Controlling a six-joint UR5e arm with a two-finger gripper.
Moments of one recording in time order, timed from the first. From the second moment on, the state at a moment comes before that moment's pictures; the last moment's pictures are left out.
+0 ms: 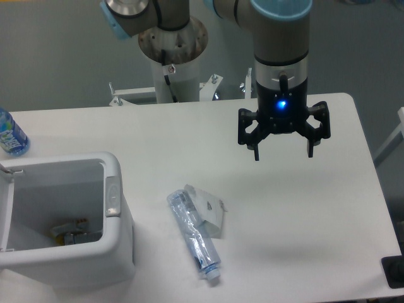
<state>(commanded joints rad) 2.54 -1.80 -1.37 -1.19 1.56 0.61</state>
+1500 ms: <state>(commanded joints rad) 2.43 -1.92 -1.58 -1.06 1.57 0.50</state>
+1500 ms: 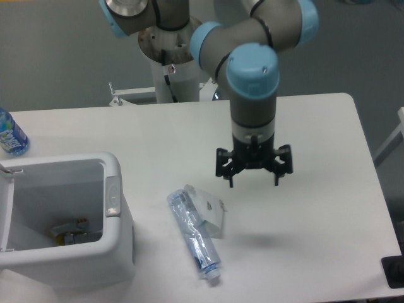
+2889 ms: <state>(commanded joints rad) 2.38 -2.04 -1.65 -0.98 1.48 0.44</state>
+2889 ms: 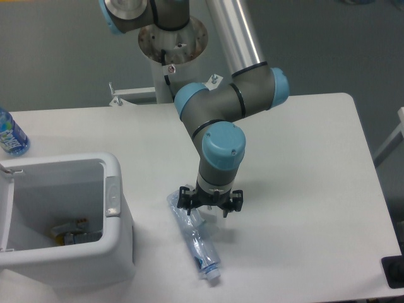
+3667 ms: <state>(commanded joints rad) 2.42 -2.00 -1.67 -0.99 1.58 0.47</state>
